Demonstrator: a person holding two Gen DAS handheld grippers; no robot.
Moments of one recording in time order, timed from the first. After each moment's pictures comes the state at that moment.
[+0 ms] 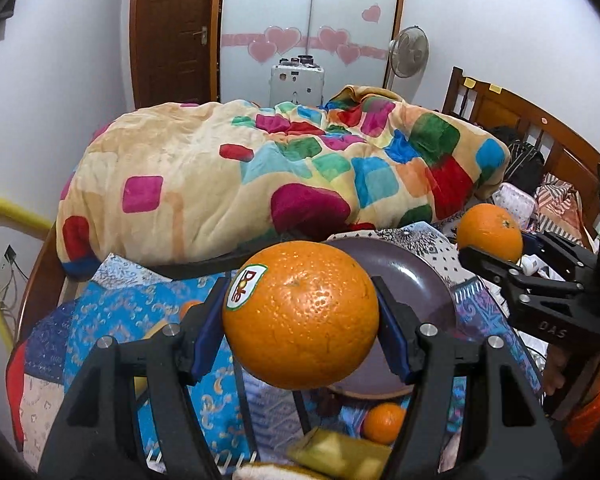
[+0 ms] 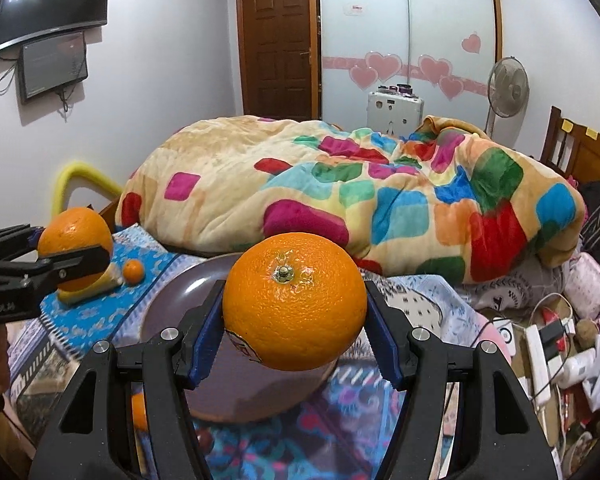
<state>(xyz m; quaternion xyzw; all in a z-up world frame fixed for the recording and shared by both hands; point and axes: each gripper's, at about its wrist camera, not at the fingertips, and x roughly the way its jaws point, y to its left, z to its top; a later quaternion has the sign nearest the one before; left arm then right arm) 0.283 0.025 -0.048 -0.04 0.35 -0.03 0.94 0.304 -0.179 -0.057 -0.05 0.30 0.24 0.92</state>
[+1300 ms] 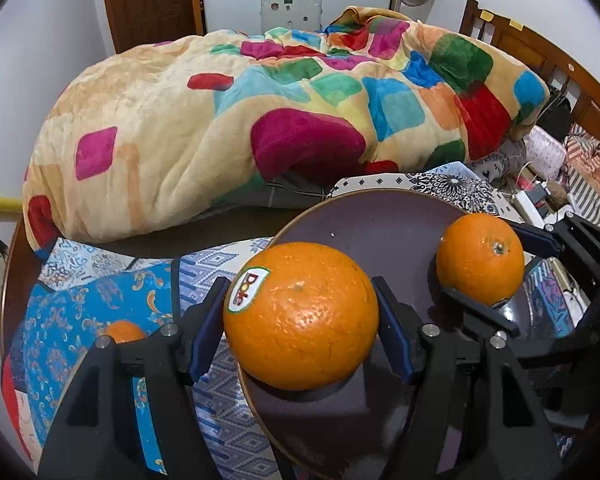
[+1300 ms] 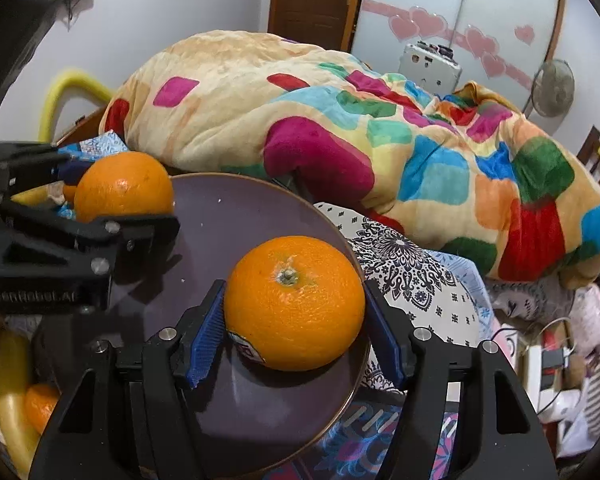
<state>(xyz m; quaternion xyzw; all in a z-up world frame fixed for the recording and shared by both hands) 0.378 0.001 -0.129 -0.01 0.47 -0.03 0.88 0.348 -0.138 -0.122 -0.17 0.39 0.25 0.87</state>
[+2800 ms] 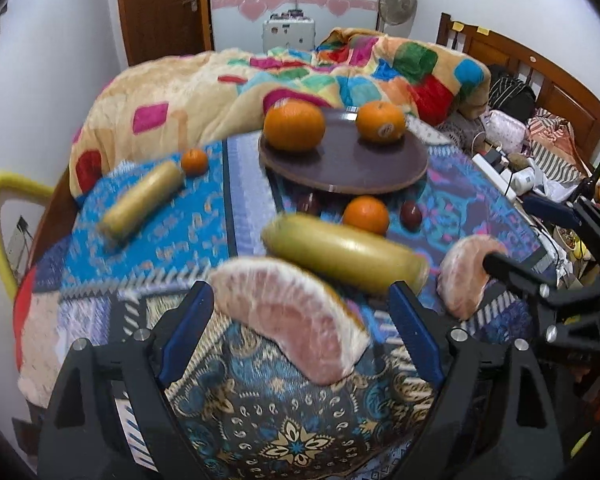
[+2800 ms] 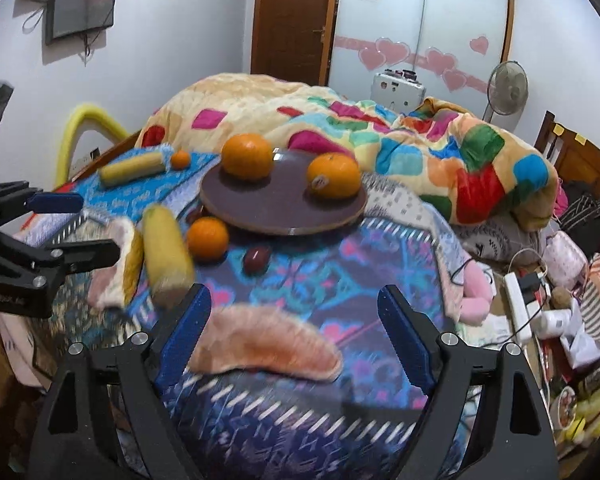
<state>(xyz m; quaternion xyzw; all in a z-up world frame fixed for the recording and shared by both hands) 0.153 -0.001 -0.117 0.00 0.43 -0.03 0.90 0.168 -0.185 -0.105 -0.12 0.33 0.22 0.91</state>
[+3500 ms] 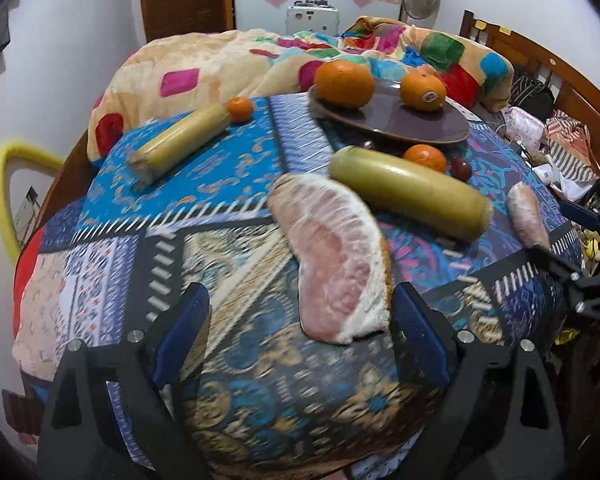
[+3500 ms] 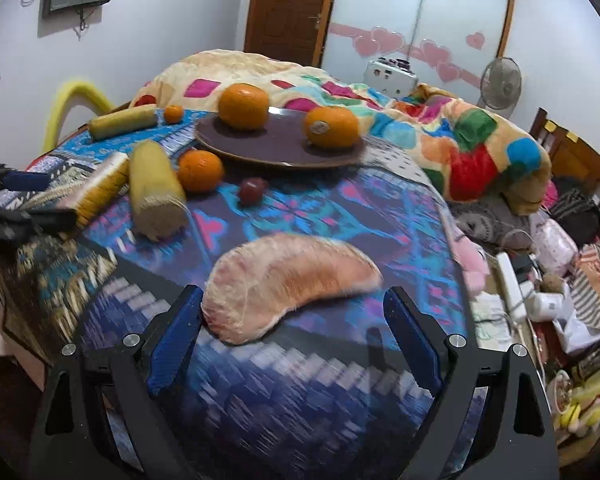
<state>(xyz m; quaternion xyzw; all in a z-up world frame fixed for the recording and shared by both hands) 0.124 0.042 -0.148 -0.02 0.44 0.00 0.90 0.149 -0.198 -0.138 -0.15 0.34 0.19 0.91</state>
